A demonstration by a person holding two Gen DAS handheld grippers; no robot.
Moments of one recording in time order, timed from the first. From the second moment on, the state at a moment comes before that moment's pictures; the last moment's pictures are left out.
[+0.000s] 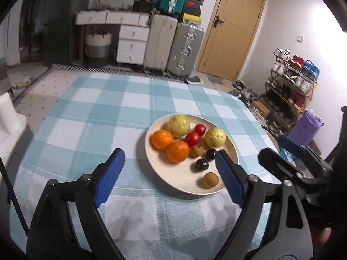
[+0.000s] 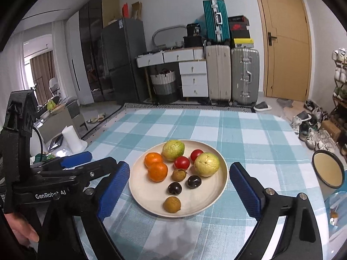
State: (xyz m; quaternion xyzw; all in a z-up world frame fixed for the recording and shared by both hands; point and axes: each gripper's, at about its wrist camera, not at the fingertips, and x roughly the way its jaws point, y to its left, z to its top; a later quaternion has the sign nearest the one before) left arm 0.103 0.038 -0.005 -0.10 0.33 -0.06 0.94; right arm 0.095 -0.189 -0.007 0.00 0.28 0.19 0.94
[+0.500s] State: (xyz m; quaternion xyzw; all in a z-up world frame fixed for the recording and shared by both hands) left arm 0.049 0.024 0.017 -0.04 0.26 0.02 0.96; right arm 0.043 -0.216 0.002 0.04 0.21 0.18 0.96
